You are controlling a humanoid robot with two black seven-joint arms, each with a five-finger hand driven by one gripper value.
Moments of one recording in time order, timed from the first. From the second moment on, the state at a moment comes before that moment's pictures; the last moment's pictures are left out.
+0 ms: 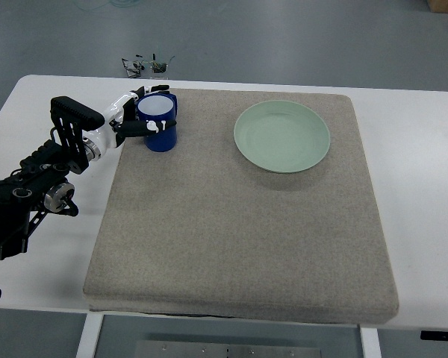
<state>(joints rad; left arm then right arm) -0.77 0.28 -0.60 -0.58 0.69 -0.19 -0.49 0.06 0.00 0.03 0.15 0.02 -0.09 0.01</state>
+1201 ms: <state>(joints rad) -0.79 0.37 -0.79 -0.81 0.61 -0.21 -0.49 0.06 0.00 0.03 0.15 0.02 -0.09 0.01</state>
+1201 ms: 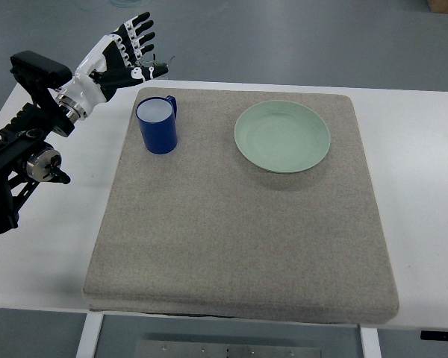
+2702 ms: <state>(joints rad) -0.94 0.20 -0.81 -0.63 -0.11 -0.05 -0.28 0.06 0.00 0.03 0.15 0.02 -0.09 0.01</state>
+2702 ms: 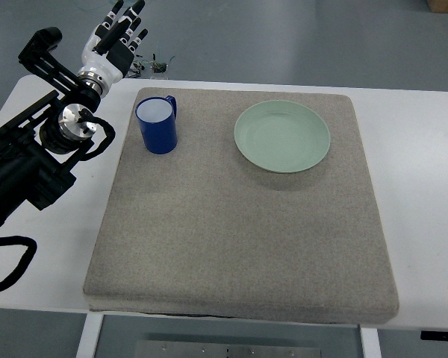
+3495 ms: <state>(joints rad) -0.97 0.19 -0.81 -0.59 -0.10 -0.07 -0.28 0.06 0.00 0.03 0.15 0.02 -0.09 0.01</state>
